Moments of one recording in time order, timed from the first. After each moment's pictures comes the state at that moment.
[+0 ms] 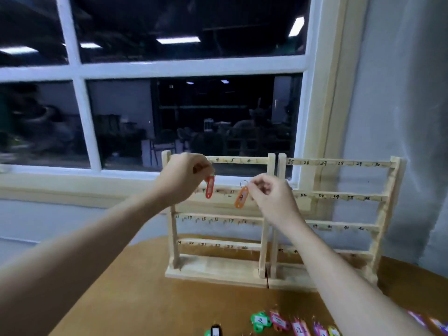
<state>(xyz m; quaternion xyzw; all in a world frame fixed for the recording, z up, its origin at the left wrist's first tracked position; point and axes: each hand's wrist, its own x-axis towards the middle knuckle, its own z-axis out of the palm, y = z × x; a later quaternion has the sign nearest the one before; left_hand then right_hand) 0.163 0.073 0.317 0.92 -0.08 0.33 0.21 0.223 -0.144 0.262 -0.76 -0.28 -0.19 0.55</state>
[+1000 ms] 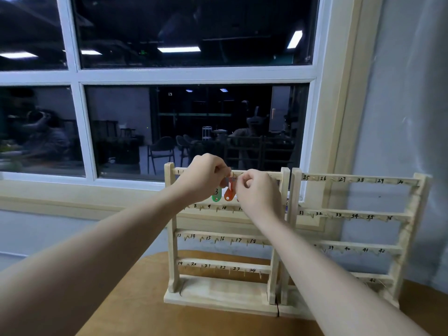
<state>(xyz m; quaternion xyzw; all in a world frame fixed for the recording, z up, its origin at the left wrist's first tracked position) 0.224 0.076 0.336 0.92 -0.08 0.30 0.25 0.257 -0.066 0.291 -0.83 -0.19 -0.28 0.45</state>
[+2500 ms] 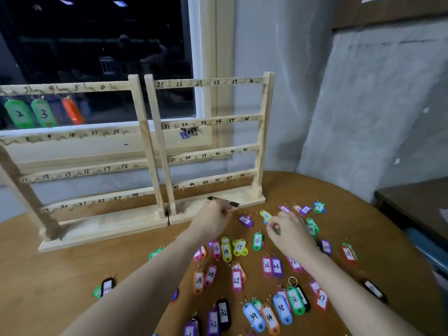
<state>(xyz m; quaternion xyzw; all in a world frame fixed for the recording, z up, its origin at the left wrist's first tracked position) 0.236 -0.200 0.070 0.94 -0.14 0.03 0.29 0.182 -0.420 0.054 -0.98 -0.01 -0.07 0.17</state>
